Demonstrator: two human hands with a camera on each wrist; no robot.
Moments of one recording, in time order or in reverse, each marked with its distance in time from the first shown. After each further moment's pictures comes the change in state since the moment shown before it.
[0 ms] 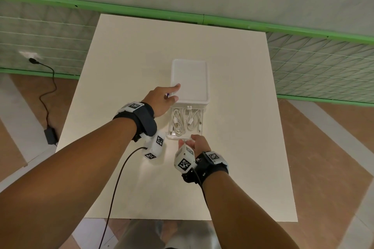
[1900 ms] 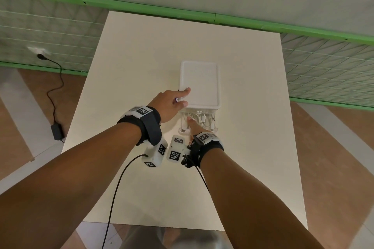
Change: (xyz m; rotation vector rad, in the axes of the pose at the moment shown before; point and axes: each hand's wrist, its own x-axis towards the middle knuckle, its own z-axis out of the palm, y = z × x) left_hand 0.008 -0.011 -0.001 0.059 -0.009 0.077; right_hand 0.078 -0.030 0.035 -0.832 0.234 -0.164
